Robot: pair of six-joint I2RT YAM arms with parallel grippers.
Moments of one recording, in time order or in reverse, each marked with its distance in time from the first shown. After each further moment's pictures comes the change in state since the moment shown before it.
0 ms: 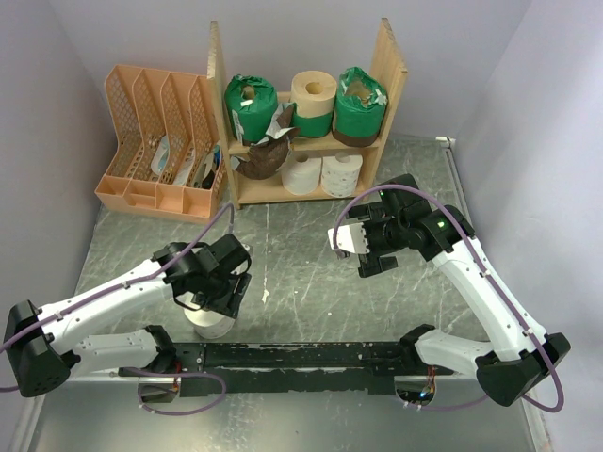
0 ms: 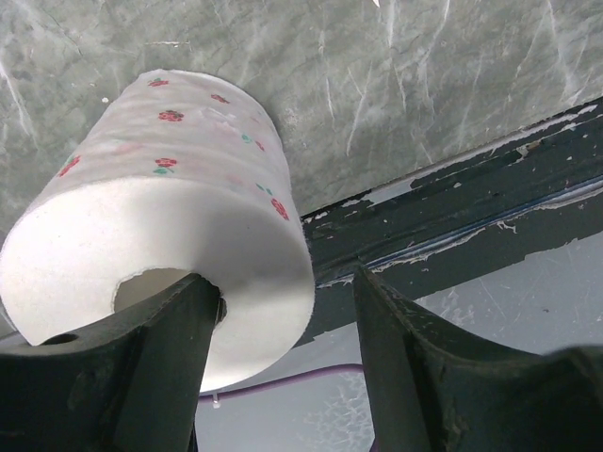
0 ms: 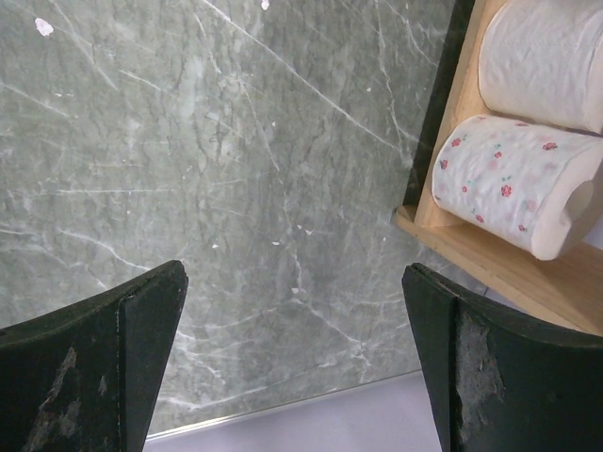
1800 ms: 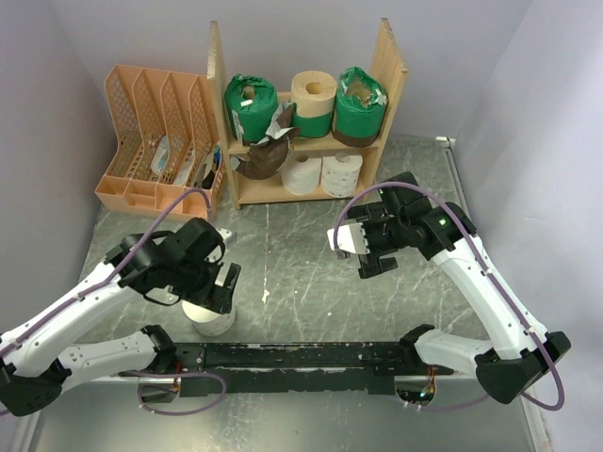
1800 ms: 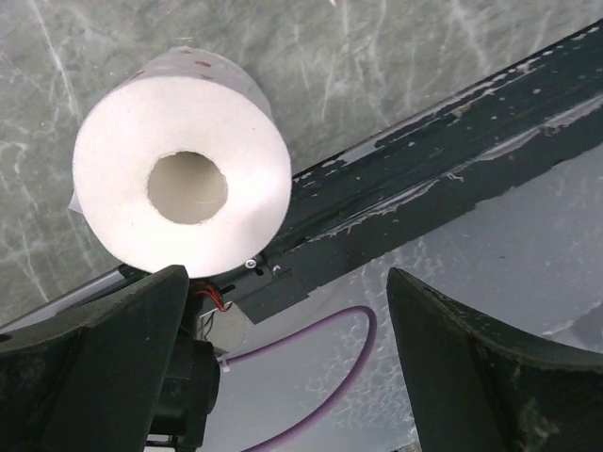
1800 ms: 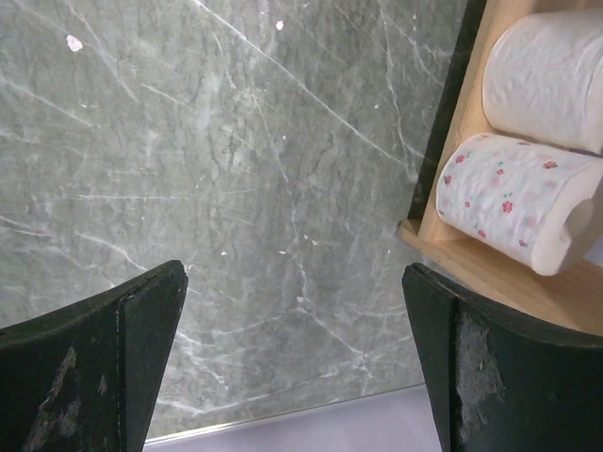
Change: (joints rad) left arm 0.085 -0.137 0.225 -0.219 0.078 0.100; right arm 0.014 0.016 0.046 -0.056 -0.034 -0.003
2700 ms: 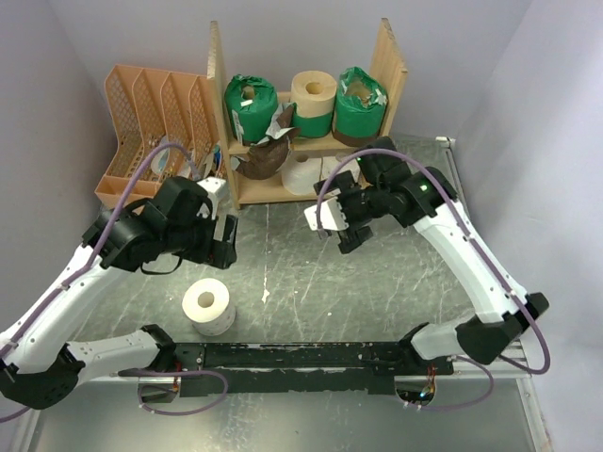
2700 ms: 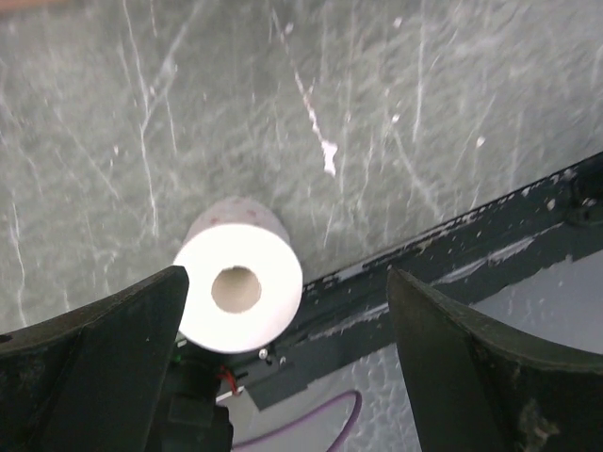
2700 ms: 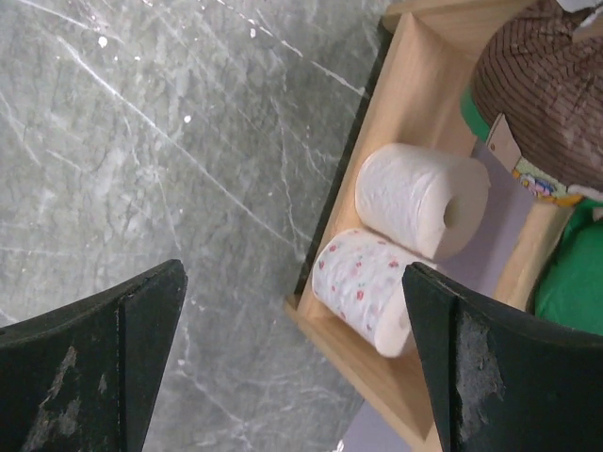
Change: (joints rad) left arm 0.112 0.122 0.311 0.089 -0.120 0.089; right arm 0.089 0.260 0.340 -0.001 -0.114 -0.122
